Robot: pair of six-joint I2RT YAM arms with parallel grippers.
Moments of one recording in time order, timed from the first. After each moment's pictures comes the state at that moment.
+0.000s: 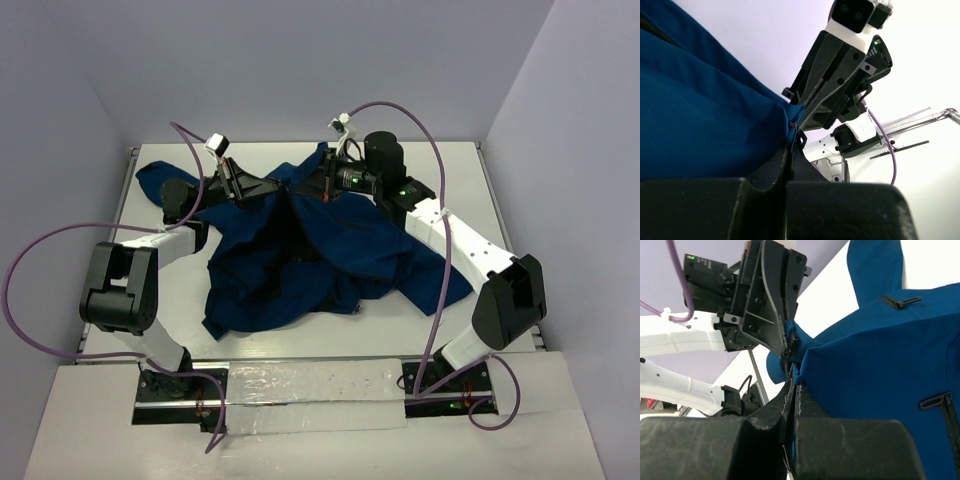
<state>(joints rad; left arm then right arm) -0.18 1.66 0.88 1.28 1.05 -1.68 0.53 1.53 1.33 0.02 -0.67 0.54</state>
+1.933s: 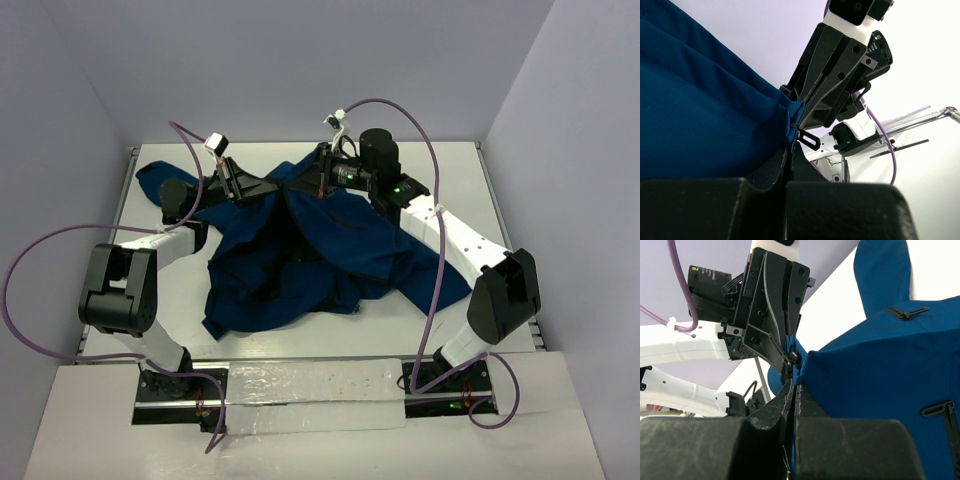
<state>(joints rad) -0.18 1.65 0.88 1.28 1.05 -1.68 0.54 1.58 1.37 0.06 -0.67 0.58</state>
